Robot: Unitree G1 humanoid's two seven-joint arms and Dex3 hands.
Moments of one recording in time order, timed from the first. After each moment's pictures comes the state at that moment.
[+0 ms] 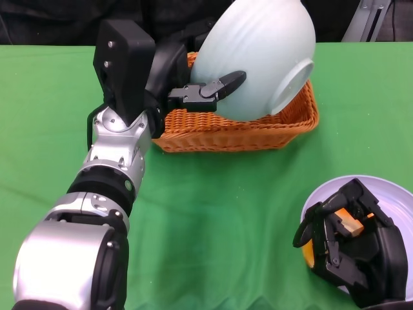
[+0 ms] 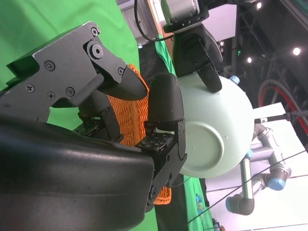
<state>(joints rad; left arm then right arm) -1.06 -0.05 0.14 1.23 -0.07 -0.37 -0.43 0.10 0.20 -0.01 0.17 0.37 -0.44 0.36</state>
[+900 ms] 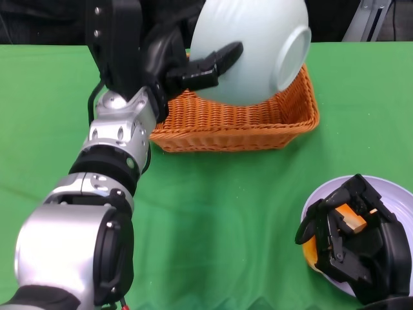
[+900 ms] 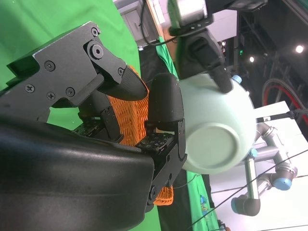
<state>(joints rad) -1.15 -0.06 0.23 1.23 -0.16 -0.16 -0.40 0.11 0.18 -0.03 0.09 0.38 -0.34 0.35</state>
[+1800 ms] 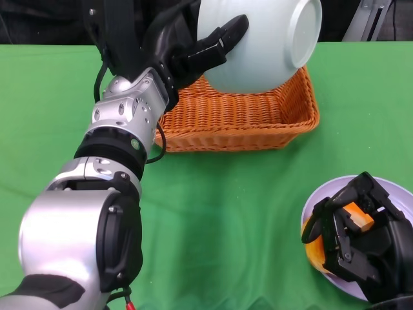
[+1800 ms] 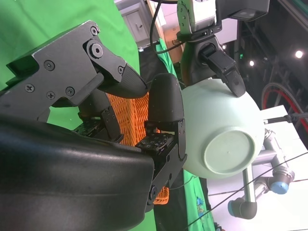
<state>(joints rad) -1.21 -0.08 0.32 1.23 -0.25 0.02 -0.38 0.12 0.16 -0.05 0.07 0.39 -0.33 0.37</state>
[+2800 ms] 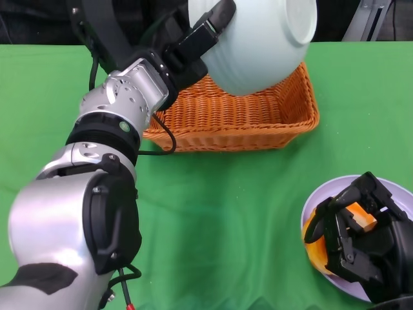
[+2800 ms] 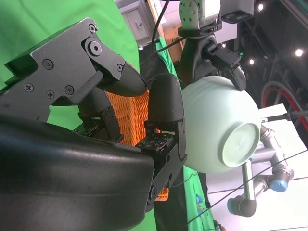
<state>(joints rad) -1.27 -0.06 0.49 1.27 -0.40 0.26 -0.30 0.11 0.16 -0.06 0.07 0.39 -0.33 0.38</state>
